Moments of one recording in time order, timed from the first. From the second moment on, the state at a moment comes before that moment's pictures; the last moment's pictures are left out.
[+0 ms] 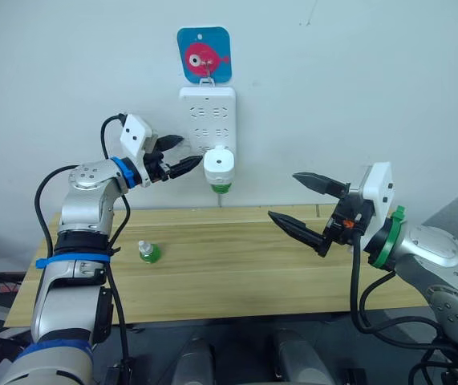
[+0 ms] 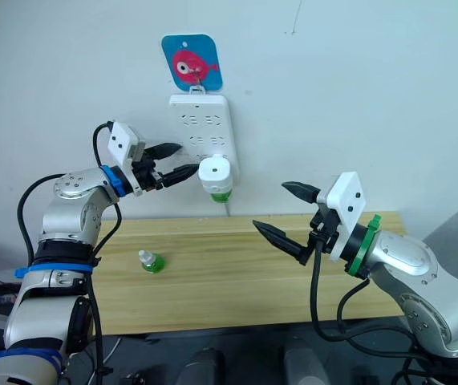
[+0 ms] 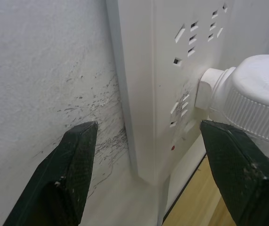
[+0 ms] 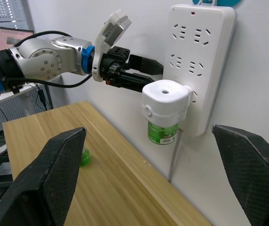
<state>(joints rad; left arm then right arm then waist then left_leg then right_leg) -0.79 0.56 0.08 0.53 -0.26 0.13 -0.97 -0.25 -0.60 -0.05 -0.77 0.71 0.71 0.50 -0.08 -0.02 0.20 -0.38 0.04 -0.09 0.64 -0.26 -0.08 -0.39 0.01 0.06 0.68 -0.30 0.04</state>
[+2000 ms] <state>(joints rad) -0.83 0.51 0.07 0.44 -0.28 0.18 -1.07 -0.33 -0.48 0.09 -0.75 0.57 0.76 0.31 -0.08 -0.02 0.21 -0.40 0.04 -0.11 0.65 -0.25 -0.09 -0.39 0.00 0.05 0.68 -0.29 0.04</state>
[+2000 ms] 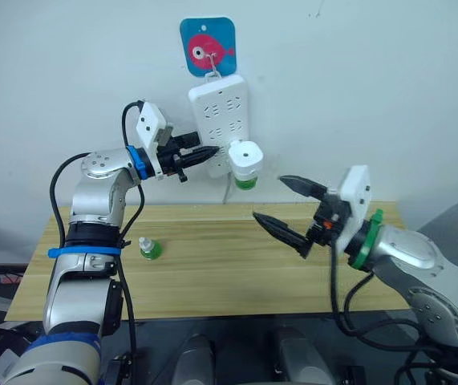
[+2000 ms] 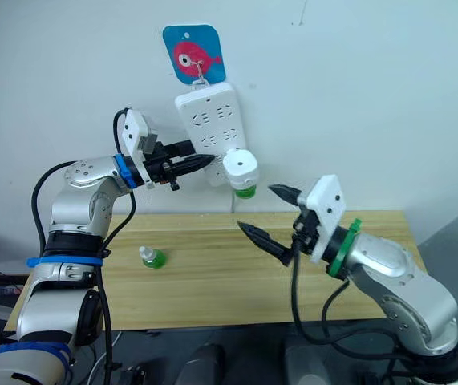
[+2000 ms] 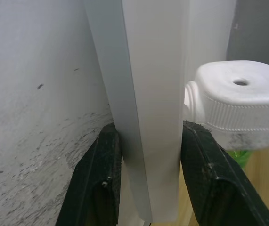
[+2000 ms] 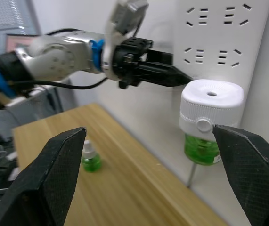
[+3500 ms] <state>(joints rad) -0.81 0.52 0.06 0.38 -0.29 0.21 -1.06 -0.60 -0.01 0.22 -0.32 0.19 0.75 0.06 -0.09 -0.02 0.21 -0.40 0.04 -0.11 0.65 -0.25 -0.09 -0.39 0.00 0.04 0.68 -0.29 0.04</state>
